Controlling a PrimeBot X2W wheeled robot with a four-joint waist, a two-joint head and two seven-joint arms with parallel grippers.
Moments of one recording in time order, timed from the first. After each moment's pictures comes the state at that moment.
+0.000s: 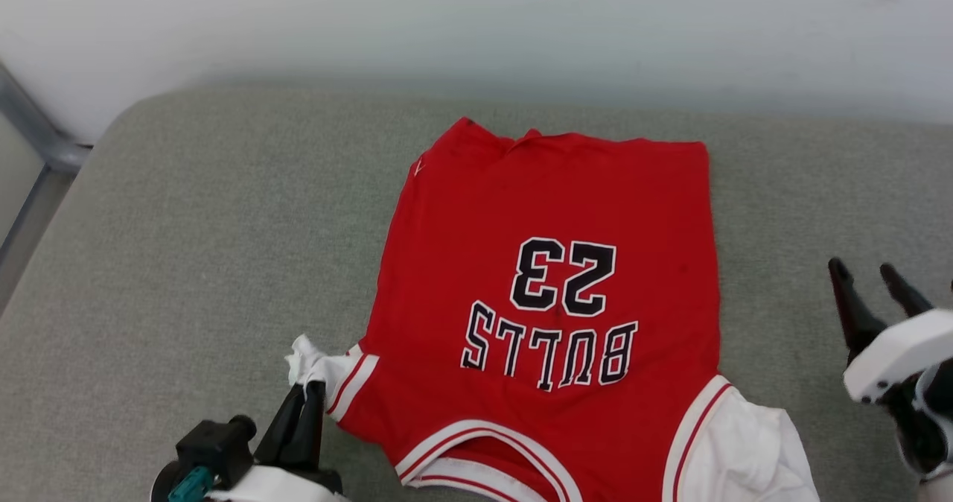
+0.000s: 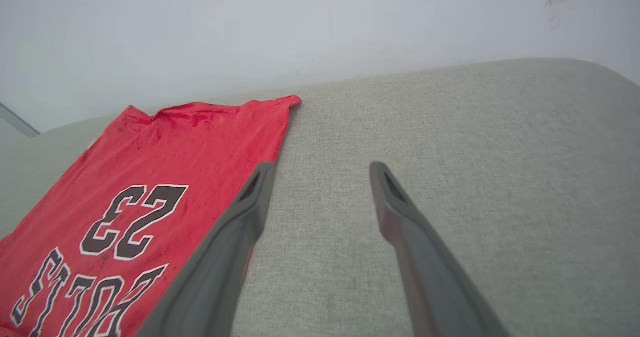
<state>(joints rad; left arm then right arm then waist) 0.06 0.14 -0.12 0.16 -0.33 -0.12 -0.26 -0.21 -0.24 -0.13 0.29 0.41 0.13 0.09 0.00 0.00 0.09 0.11</state>
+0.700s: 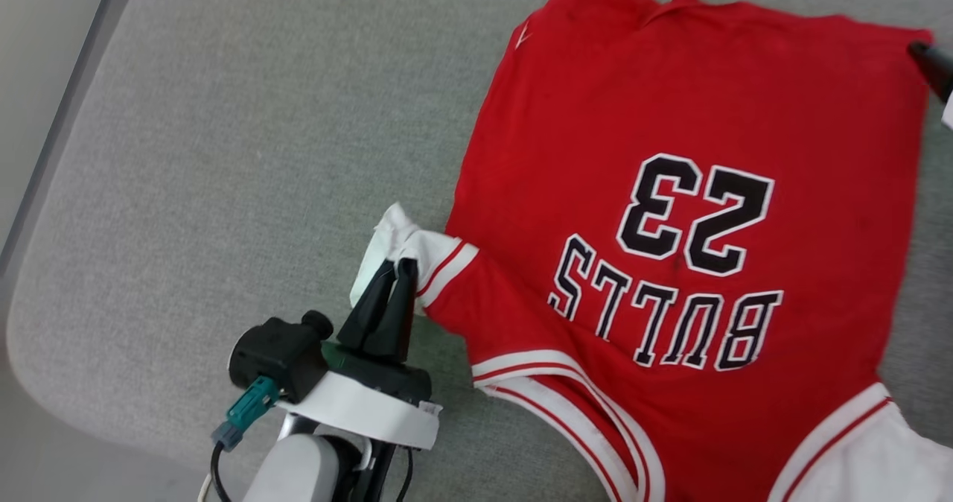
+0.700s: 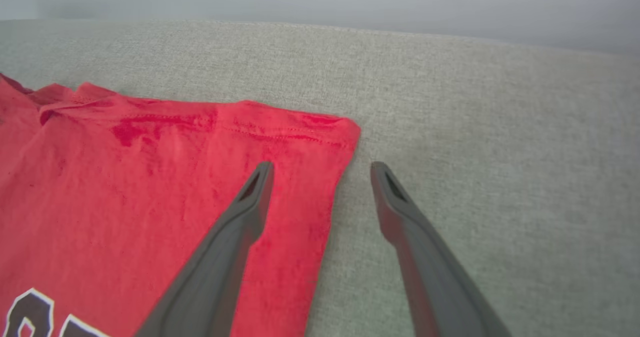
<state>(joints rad) -0.16 0.06 -0.26 0.02 -0.32 -0.13 -0.26 -1.00 -0.40 -0.04 0.77 0.34 0.13 0.59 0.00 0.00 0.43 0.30</state>
